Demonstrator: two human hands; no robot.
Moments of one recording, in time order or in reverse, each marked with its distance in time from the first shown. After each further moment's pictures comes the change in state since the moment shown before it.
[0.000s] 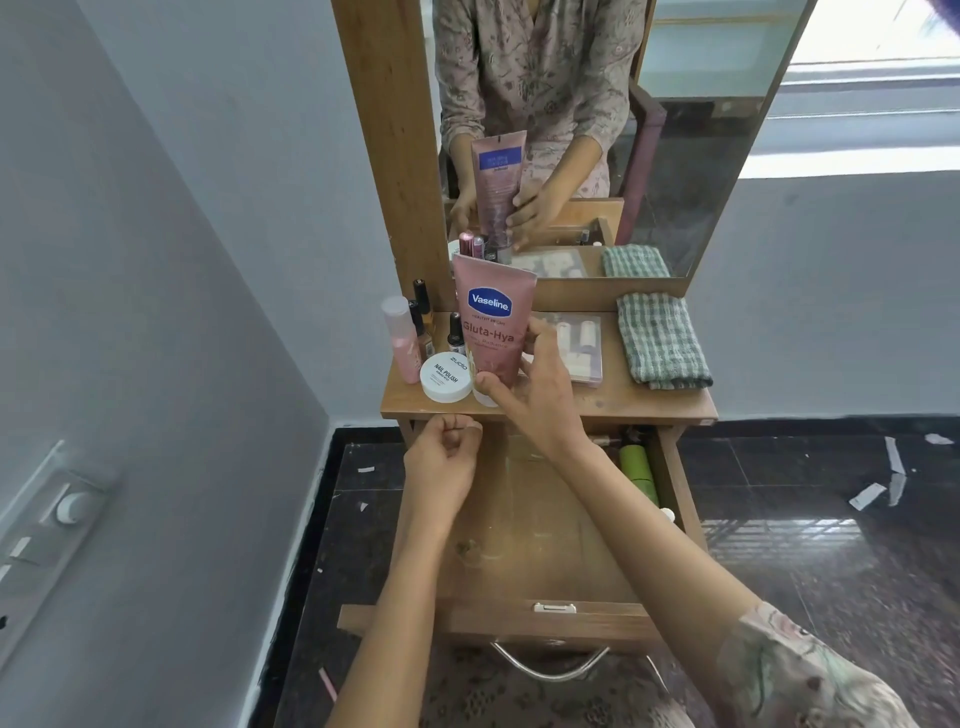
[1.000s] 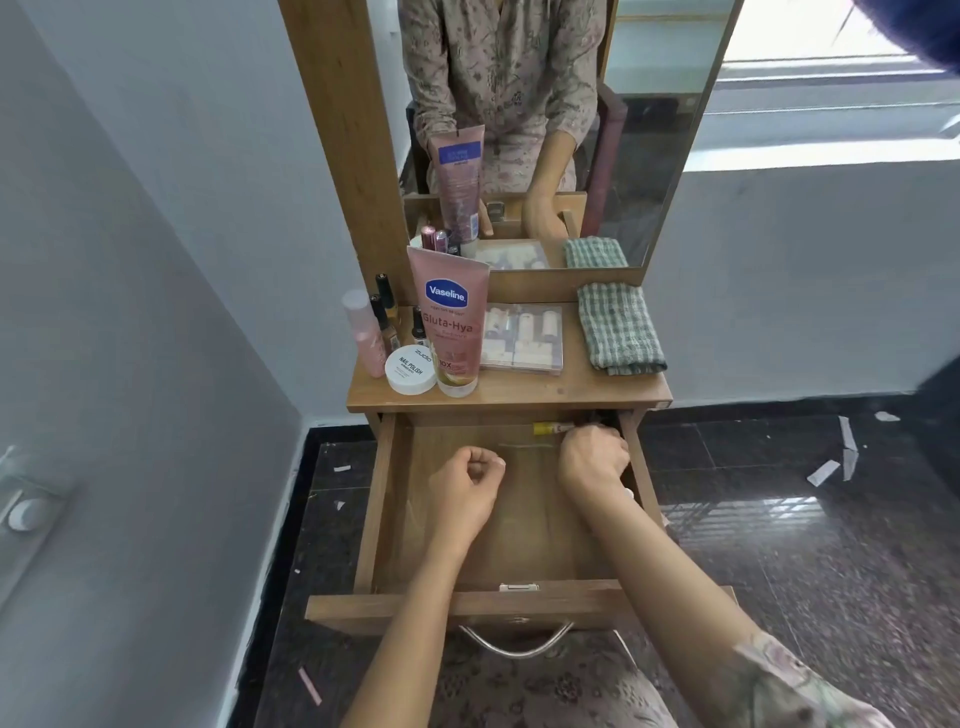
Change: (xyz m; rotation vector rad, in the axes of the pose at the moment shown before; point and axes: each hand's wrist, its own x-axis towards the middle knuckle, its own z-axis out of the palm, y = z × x) left_hand -0.038 -0.014 0.037 0.287 -0.167 -0.002; right_hand -0.048 0.052 -0.049 -1.128 -0.302 0.885
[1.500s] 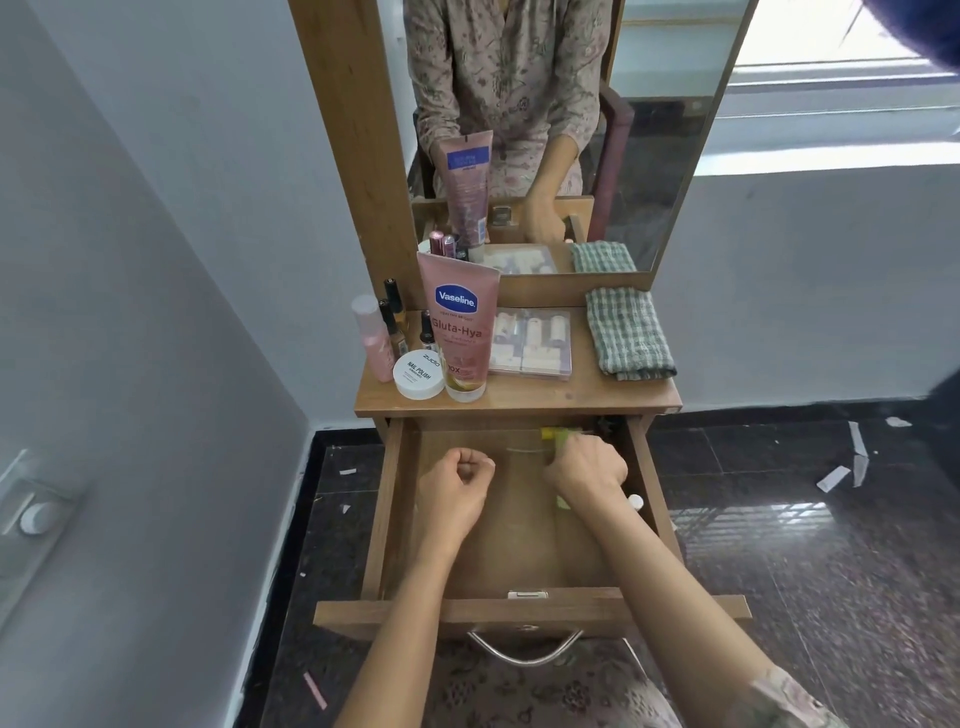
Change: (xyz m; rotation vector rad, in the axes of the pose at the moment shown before) left_hand 0.013 -0.012 -0.011 -0.010 0.018 -0.039; right_hand -0.020 -0.008 -0.011 0.079 -0.074 -0.120
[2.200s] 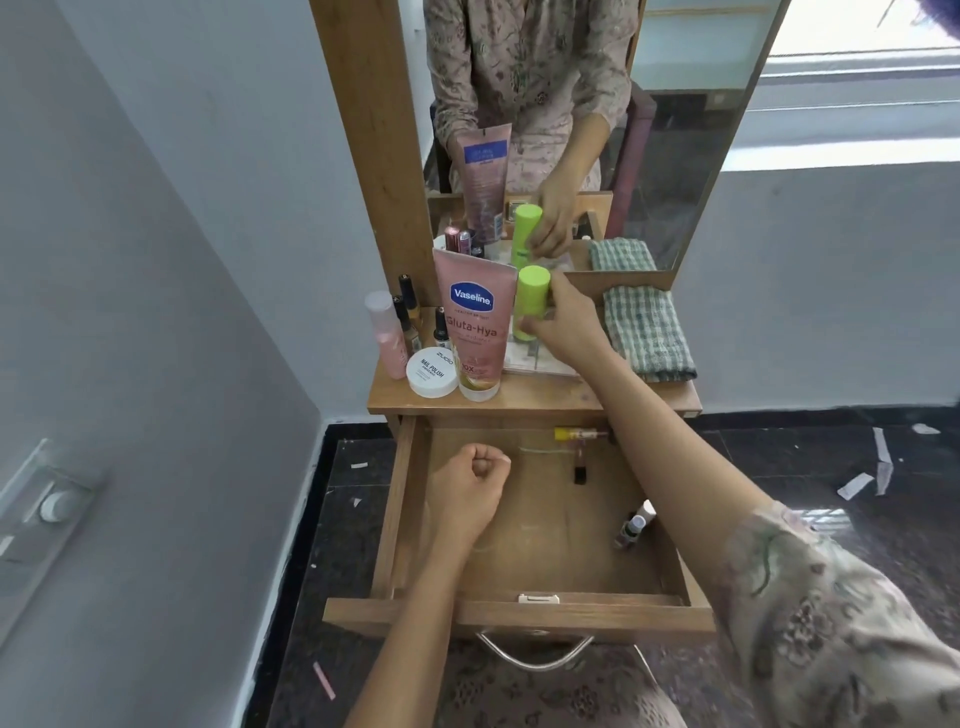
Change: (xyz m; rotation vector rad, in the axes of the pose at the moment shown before) left_hand 0.001 0.004 0.001 -0.027 0.000 -0.009; right_hand 0.053 -0.052 -0.100 0.715 0.254 -0.549
